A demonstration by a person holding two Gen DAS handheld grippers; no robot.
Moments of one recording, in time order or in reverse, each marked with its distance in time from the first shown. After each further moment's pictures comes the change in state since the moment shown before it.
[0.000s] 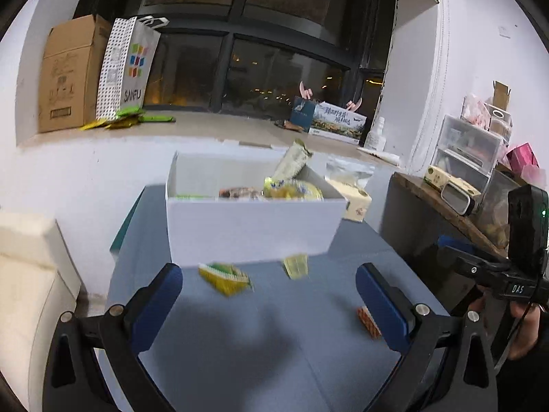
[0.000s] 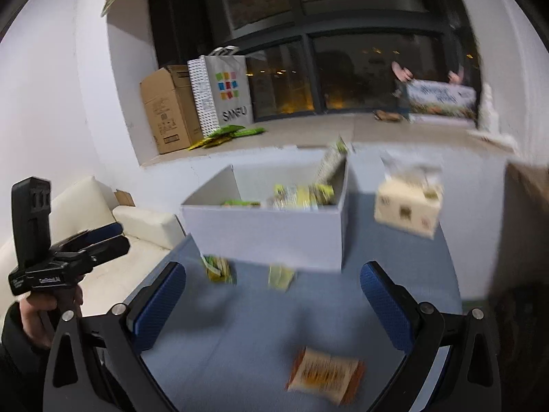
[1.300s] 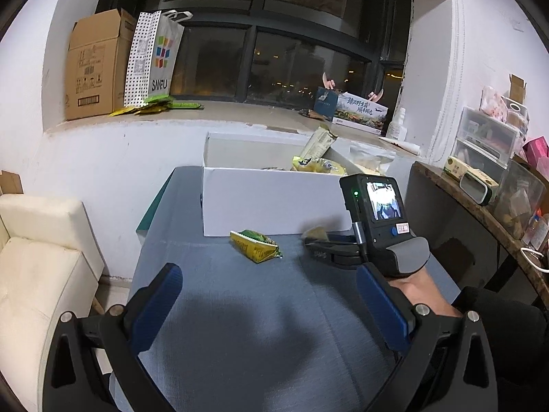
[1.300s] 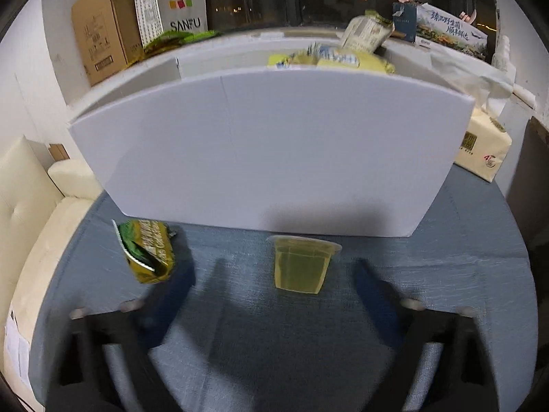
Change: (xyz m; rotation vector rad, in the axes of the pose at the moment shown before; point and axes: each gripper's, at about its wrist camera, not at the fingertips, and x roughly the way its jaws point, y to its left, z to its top) left arm -0.021 0.012 -0.030 -0.020 0.028 0.094; right arm 0.213 0.029 -0.028 0.017 0.321 -0.223
